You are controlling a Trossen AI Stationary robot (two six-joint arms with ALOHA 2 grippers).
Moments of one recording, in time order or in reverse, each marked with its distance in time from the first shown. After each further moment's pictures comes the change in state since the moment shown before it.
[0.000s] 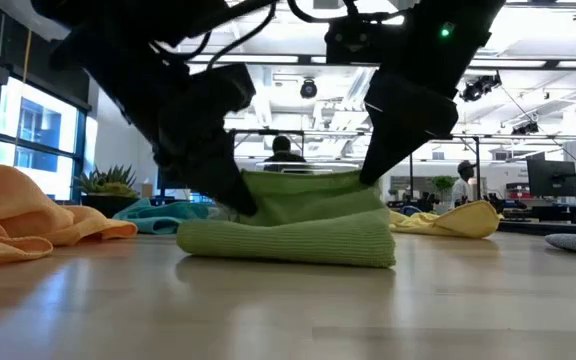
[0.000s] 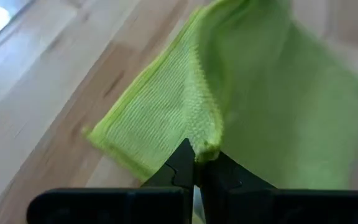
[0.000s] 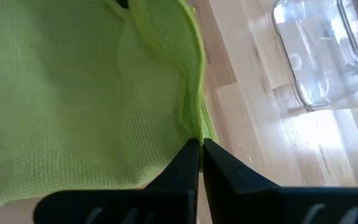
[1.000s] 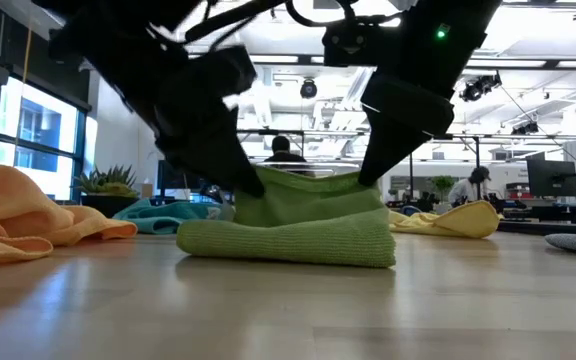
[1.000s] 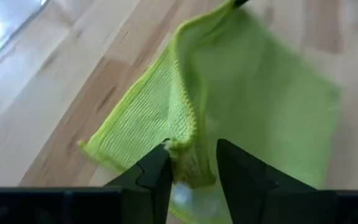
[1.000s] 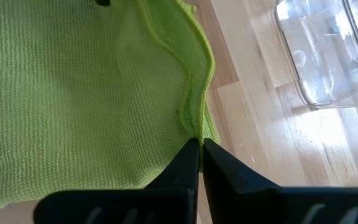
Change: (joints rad) left arm -0.012 -0.040 0.001 0.012 0.012 0.051; right arm -0.013 0.000 0.001 0.004 -0.018 0.000
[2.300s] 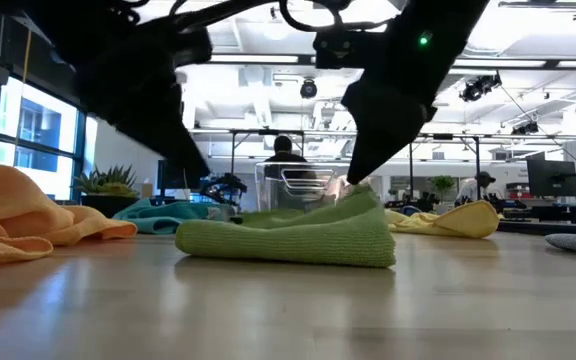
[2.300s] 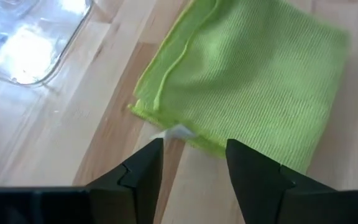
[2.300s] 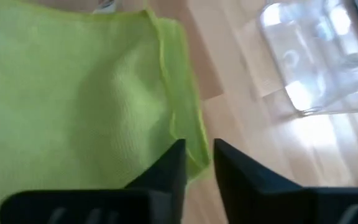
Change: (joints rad) left arm -0.109 -0.127 -0.005 -0.305 -0.166 0.008; right arm -0.033 0.000 0.001 0.023 0.034 0.001
